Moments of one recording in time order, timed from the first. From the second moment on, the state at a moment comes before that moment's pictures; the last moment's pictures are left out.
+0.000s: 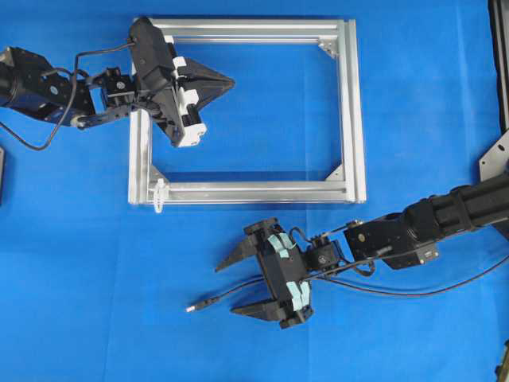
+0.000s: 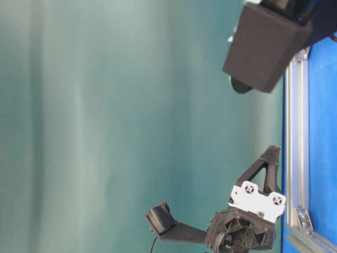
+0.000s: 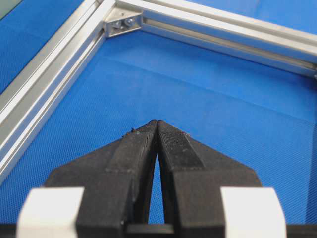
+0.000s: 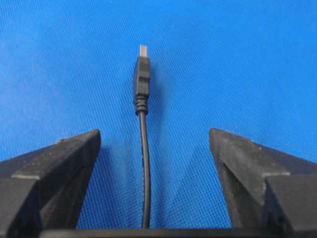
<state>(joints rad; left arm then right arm) 0.26 0.16 0.85 -0.09 -0.74 0.00 0.28 0.46 0.61 -0.08 -0.71 0.16</state>
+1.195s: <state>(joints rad) 0.26 0.16 0.85 -0.10 -0.74 0.00 0.28 0.30 0.62 -0.08 -0.55 0.16</state>
